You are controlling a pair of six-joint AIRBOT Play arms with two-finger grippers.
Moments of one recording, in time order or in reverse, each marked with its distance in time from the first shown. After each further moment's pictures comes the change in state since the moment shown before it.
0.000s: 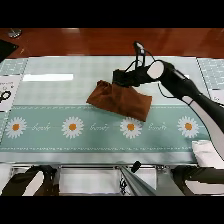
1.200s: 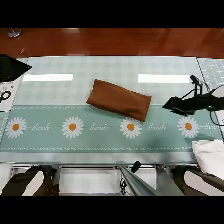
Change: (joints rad) left arm 0.011 -0.021 -0.116 0.052 -0.037 -0.003; right arm -0.703 0.321 -0.545 0.018 0.360 -0.393
